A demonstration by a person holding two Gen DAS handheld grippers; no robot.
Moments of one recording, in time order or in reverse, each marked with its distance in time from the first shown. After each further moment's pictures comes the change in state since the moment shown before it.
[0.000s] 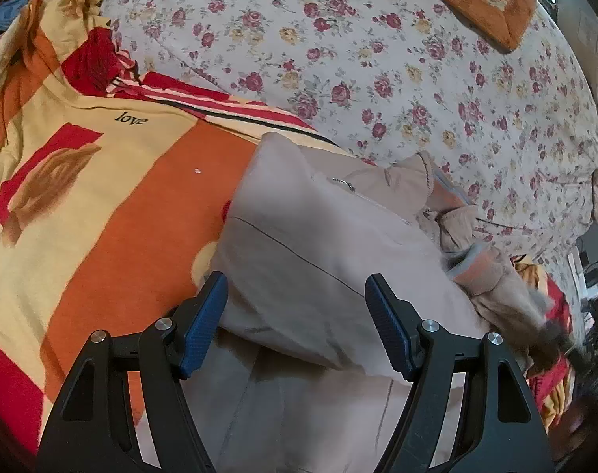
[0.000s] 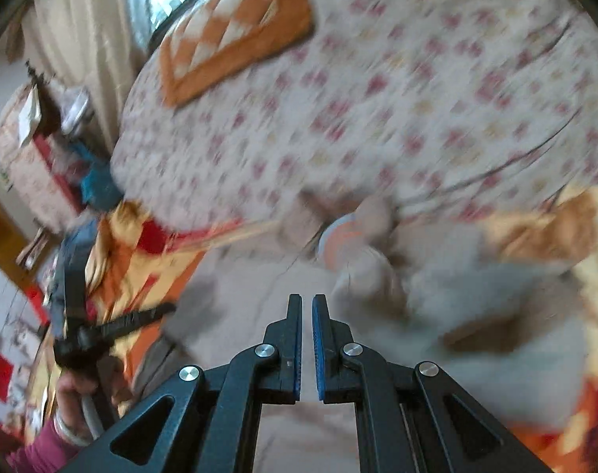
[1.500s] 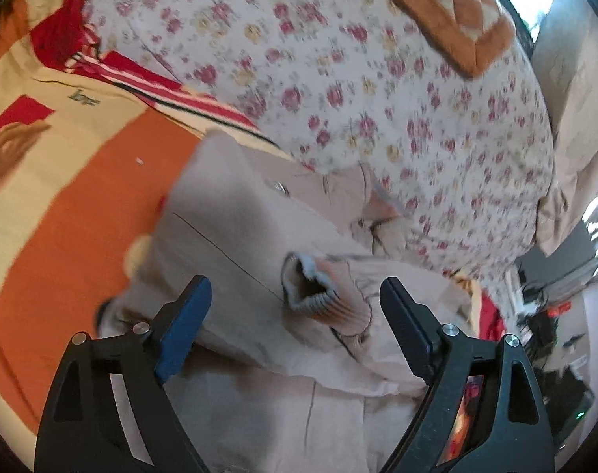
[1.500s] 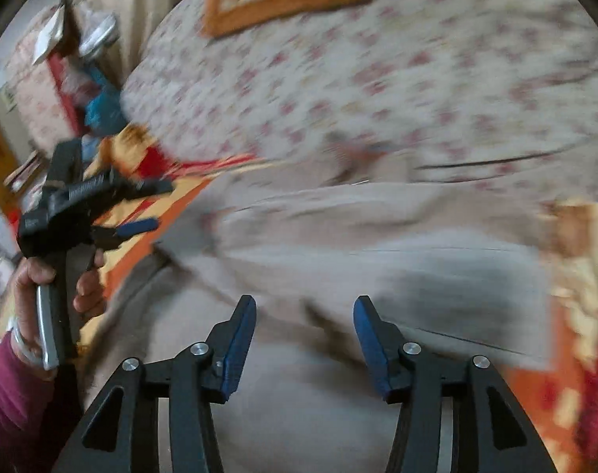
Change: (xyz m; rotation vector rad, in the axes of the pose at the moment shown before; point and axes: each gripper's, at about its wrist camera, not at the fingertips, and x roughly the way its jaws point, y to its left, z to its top) left arm 0.001 -0.007 0.004 -0.076 0.030 -0.242; right arm -0.049 -0.004 -0.043 -0.132 -0.026 -0.194
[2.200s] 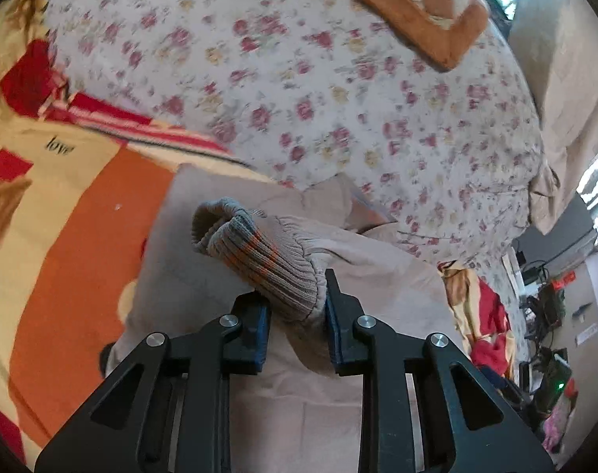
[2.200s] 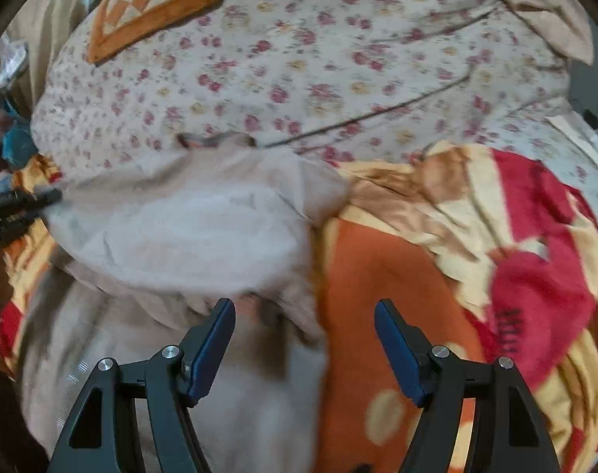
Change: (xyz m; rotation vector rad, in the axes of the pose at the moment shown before) left arm -0.005 -0.015 0.024 0.081 -0.003 -0.006; right arm 0.003 -0.071 -0.006 0.088 0.056 -0.194
